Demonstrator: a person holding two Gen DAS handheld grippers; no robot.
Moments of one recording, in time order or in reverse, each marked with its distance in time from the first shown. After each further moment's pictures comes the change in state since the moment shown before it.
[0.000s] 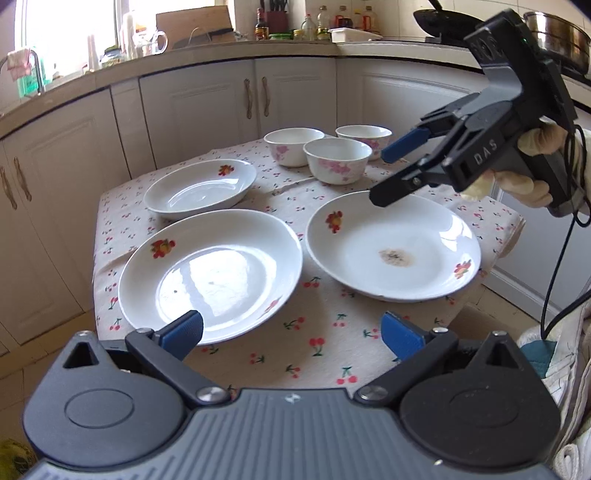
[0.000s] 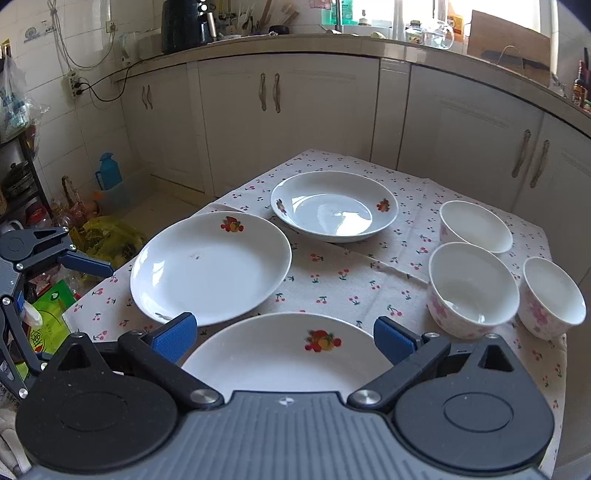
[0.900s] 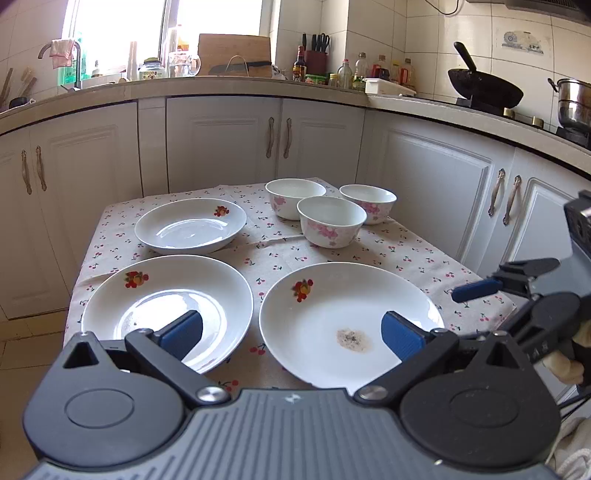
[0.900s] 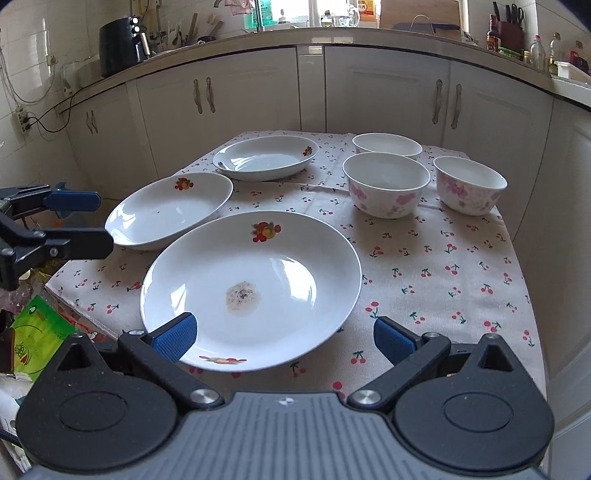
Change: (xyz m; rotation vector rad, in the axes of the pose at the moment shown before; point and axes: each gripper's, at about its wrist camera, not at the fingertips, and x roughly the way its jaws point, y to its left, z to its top) left arm 0.005 -0.041 0.031 -0.199 -0.134 0.043; right arm -0.051 -0.005 -0.103 0.177 -0.023 -0.123
